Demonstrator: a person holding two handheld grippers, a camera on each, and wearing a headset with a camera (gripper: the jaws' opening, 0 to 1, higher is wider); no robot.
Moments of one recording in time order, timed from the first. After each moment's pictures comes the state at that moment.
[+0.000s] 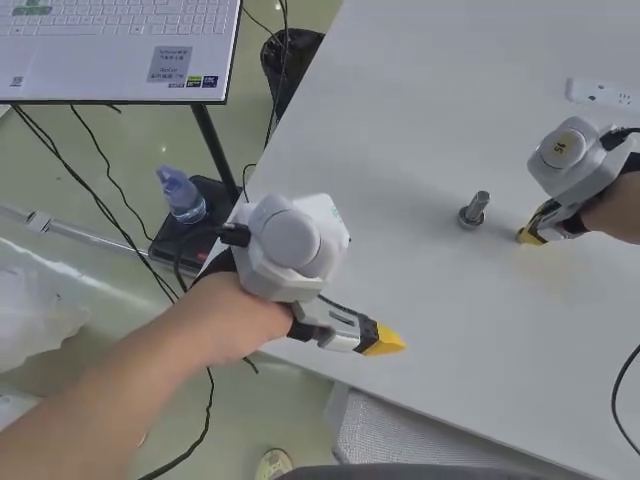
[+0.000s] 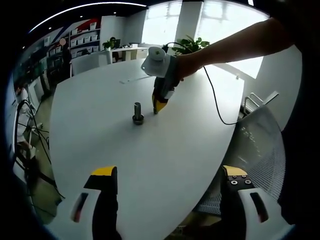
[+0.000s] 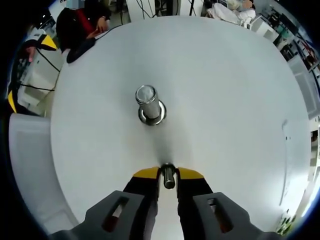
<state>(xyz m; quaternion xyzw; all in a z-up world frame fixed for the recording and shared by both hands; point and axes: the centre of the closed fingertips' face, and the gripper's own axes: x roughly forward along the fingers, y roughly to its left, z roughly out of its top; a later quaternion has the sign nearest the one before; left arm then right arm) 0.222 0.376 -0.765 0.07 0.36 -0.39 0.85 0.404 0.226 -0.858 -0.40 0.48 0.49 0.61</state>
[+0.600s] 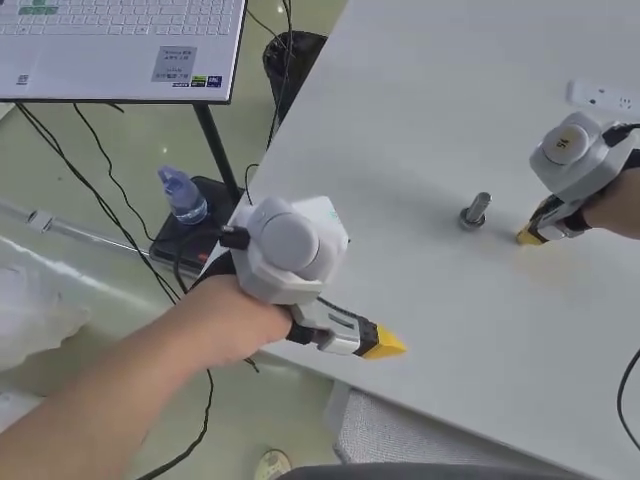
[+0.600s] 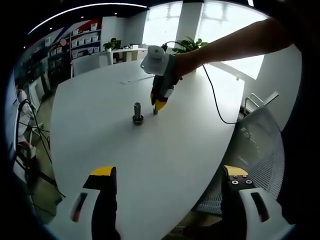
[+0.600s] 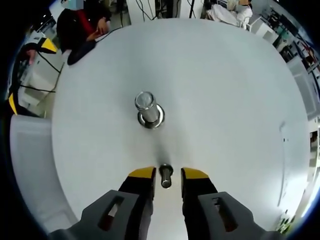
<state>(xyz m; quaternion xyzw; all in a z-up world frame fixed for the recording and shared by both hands) 0.218 0.376 -0.764 0.07 0.35 -0.39 0.85 0.405 0.226 -0.848 -0.40 0.48 0.49 0.61</state>
